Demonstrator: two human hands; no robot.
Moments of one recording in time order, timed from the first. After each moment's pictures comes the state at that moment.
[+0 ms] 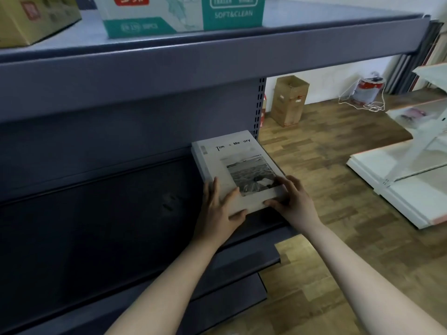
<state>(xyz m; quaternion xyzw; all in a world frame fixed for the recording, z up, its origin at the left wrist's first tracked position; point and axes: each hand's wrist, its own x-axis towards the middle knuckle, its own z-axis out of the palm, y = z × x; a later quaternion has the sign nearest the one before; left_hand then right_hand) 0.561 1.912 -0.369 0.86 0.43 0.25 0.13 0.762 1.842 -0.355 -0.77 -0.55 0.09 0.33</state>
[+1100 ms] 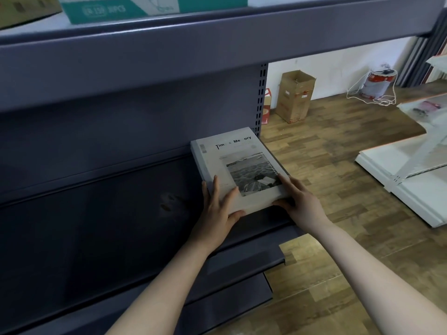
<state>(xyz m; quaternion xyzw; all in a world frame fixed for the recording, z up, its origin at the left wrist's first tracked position) 0.559 1.911 -0.359 0.87 0.41 0.16 0.22 0.775 1.840 -0.361 -0.74 -0.59 0.09 0.31</state>
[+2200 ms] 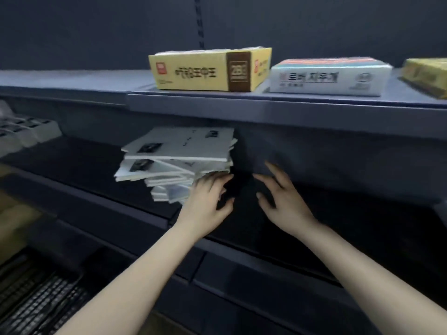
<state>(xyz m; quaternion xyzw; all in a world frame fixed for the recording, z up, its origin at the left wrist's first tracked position) 0.062 1.849 -0.242 0.73 0.60 0.32 -0.11 0.260 1.907 -0.241 -0.37 -0.87 0.11 0.32</state>
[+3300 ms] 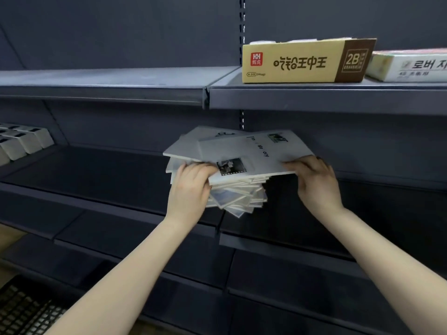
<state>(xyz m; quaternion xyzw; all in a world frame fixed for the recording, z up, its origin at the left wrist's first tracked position) -0.115 1.842 -0.235 0.72 0.53 0.40 -0.20 0.153 1.908 -0.240 -0.46 -0.77 -0.13 0.42</state>
